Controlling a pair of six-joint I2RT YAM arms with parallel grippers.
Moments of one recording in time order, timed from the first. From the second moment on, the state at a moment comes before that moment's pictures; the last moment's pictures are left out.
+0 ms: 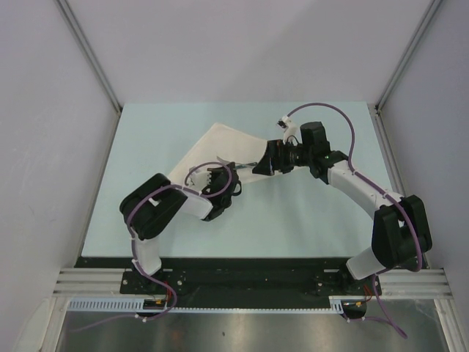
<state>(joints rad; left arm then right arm) -0.75 1.88 0.75 0.71 -0.79 -1.75 0.40 1.50 1.09 -0.16 -0.68 0.34</state>
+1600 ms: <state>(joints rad) -0.48 1.00 0.60 0.13 -0.55 -1.31 0.42 1.58 1.16 -0.17 -0.65 0.34</state>
